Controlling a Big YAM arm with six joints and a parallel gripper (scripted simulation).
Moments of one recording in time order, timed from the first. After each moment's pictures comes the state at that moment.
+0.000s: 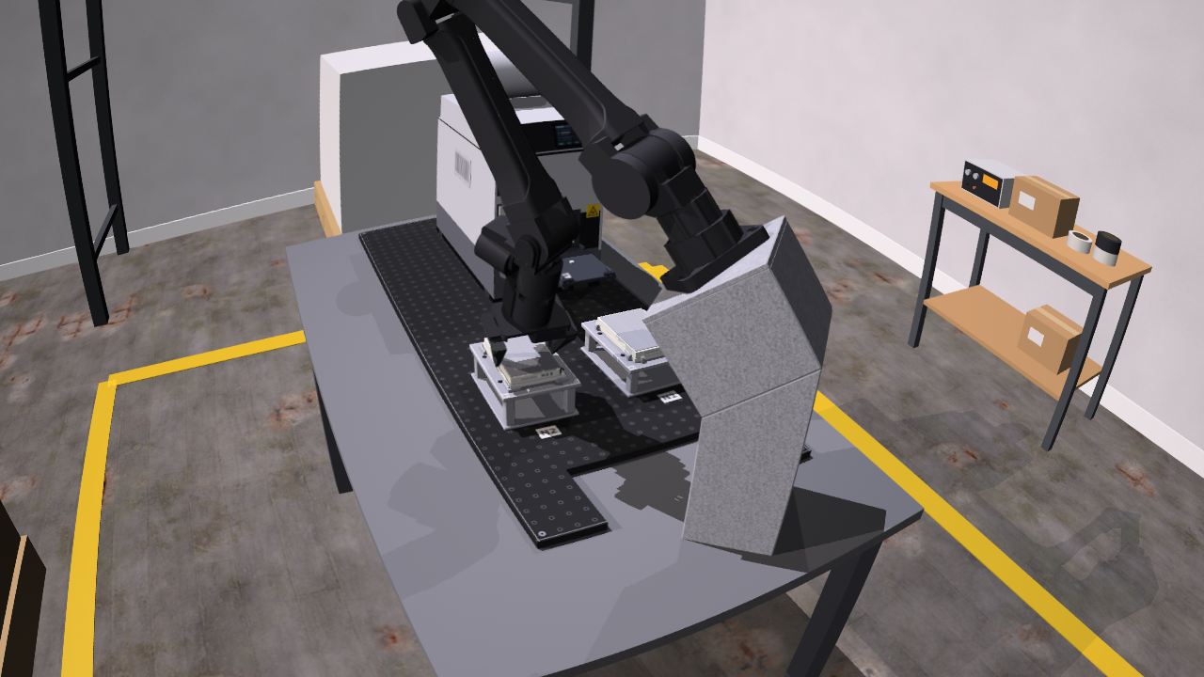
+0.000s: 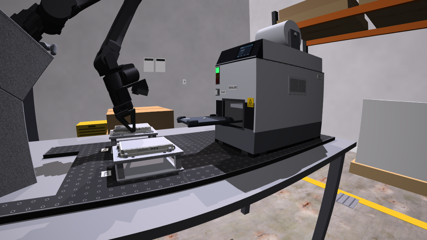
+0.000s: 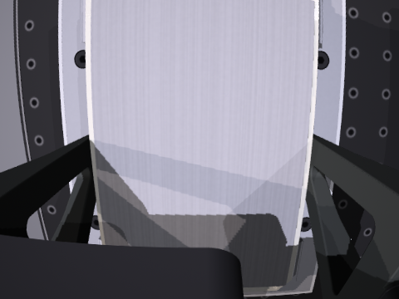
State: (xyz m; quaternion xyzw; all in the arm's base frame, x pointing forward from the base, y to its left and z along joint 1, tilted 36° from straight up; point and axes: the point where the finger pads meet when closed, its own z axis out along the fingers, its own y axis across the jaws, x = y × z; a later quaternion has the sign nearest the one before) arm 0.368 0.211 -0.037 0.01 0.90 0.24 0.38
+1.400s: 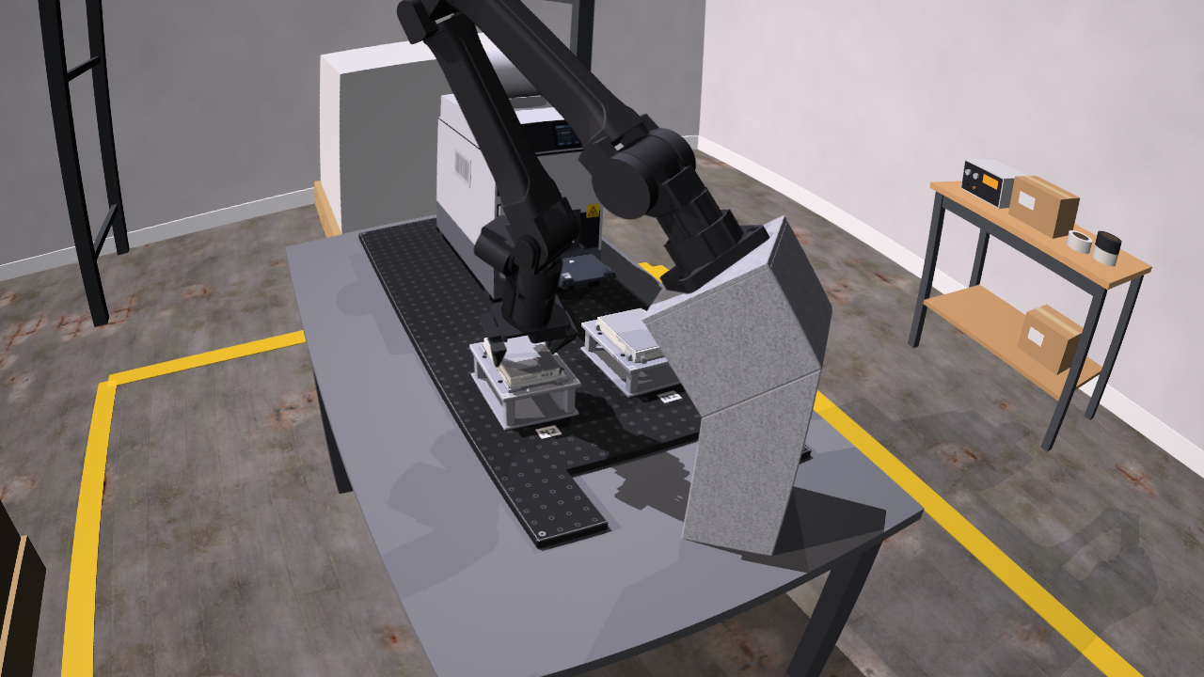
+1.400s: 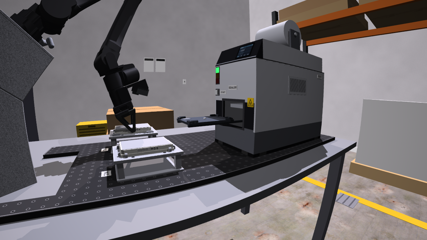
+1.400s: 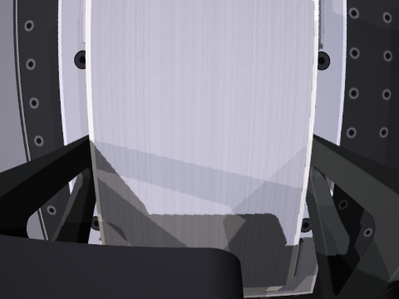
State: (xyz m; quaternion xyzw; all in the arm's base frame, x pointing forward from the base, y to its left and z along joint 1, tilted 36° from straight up) arm 0.368 0.211 -0.037 0.01 0.90 0.24 0.38
